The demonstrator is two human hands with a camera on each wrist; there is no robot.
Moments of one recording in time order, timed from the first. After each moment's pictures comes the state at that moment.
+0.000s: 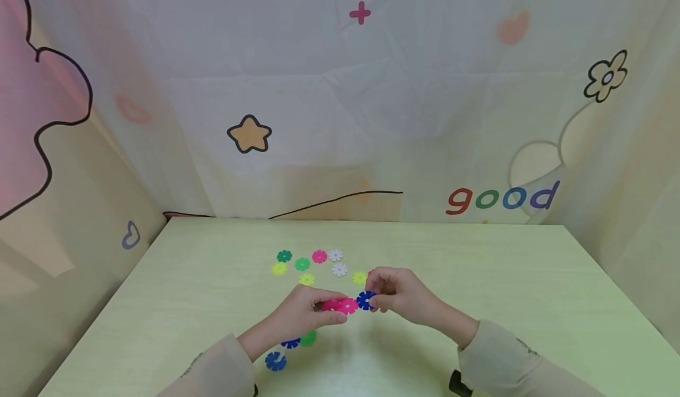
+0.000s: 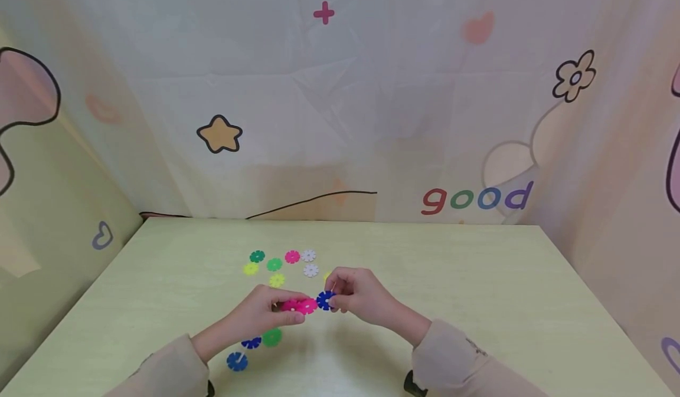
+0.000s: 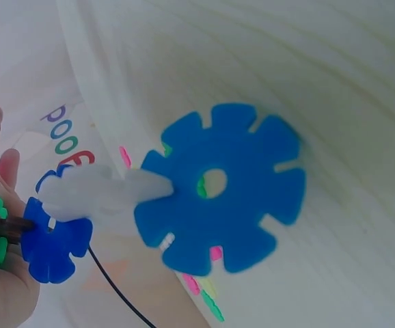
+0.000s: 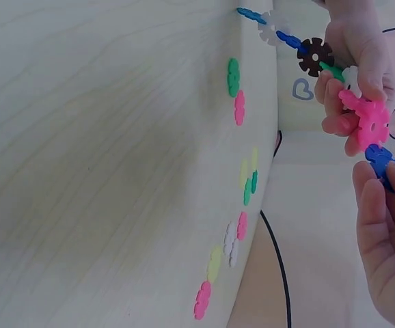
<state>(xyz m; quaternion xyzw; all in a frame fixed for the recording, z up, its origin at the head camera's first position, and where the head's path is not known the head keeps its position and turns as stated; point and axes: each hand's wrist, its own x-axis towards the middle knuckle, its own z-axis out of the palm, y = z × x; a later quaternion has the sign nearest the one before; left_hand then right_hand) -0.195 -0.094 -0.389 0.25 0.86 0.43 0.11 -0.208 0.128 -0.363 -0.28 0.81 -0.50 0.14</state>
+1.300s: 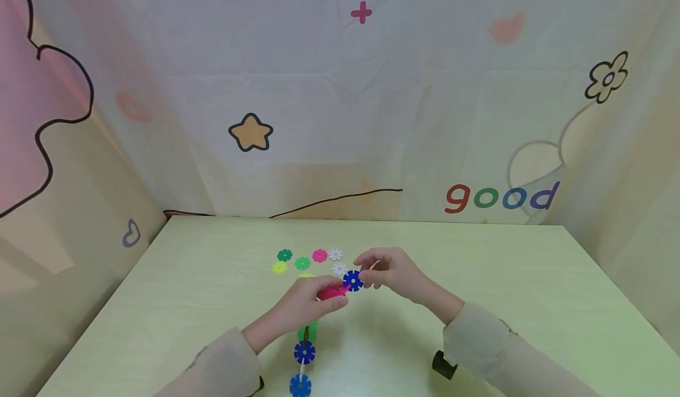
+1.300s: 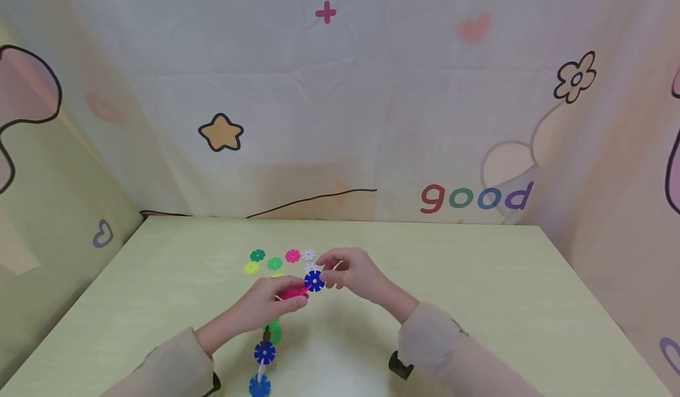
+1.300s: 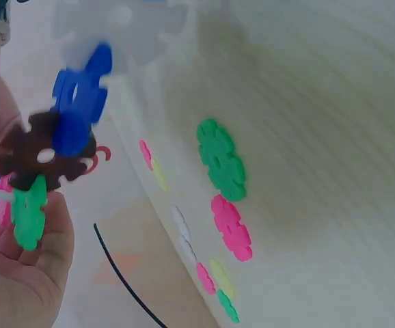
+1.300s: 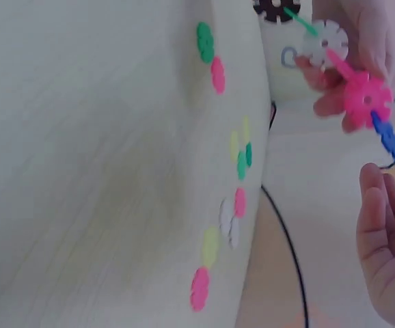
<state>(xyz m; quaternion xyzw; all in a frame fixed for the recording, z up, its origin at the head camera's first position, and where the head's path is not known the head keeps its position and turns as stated) -0.203 -0.088 -0.381 0.19 0.88 0.42 0.12 -0.239 0.121 -0.360 -0.27 0.81 -0.50 0.12</state>
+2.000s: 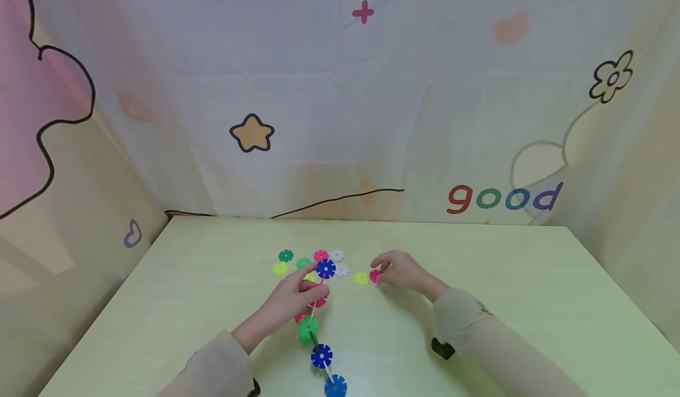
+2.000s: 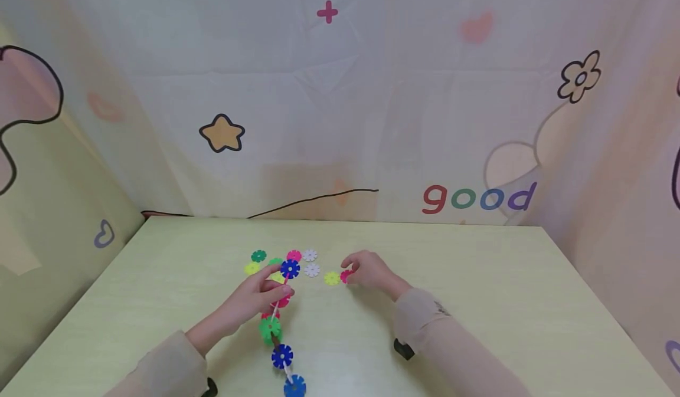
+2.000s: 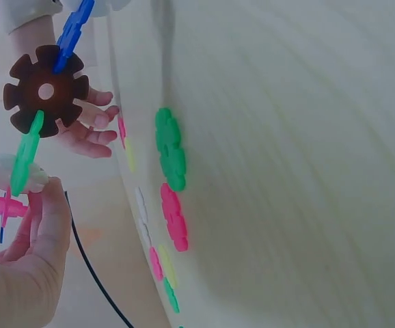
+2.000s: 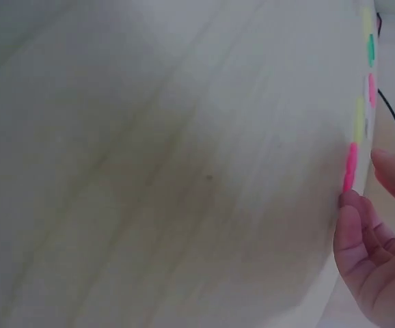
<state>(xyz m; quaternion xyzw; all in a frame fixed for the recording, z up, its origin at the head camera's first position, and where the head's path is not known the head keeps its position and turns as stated) -0.212 -0.110 -0.398 0.06 0.83 0.54 0.14 -0.298 0.135 -0.417 -0.15 0.92 -0.35 0.13</state>
